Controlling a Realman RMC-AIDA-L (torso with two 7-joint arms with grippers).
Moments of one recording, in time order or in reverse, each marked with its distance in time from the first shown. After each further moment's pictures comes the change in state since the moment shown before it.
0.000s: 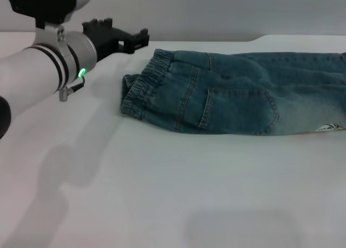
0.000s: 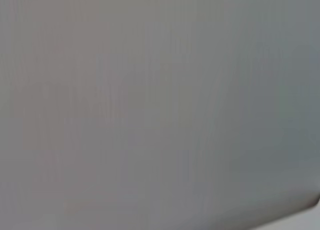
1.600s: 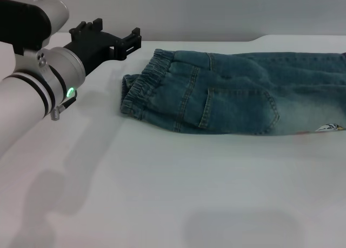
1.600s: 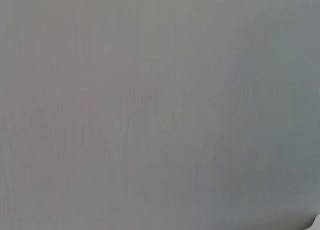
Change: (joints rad) left arm 0.180 -0.001 0.082 -0.103 0.003 0.160 0.000; right arm -0.024 0.002 -0.025 -0.164 0.253 0.222 -0.304
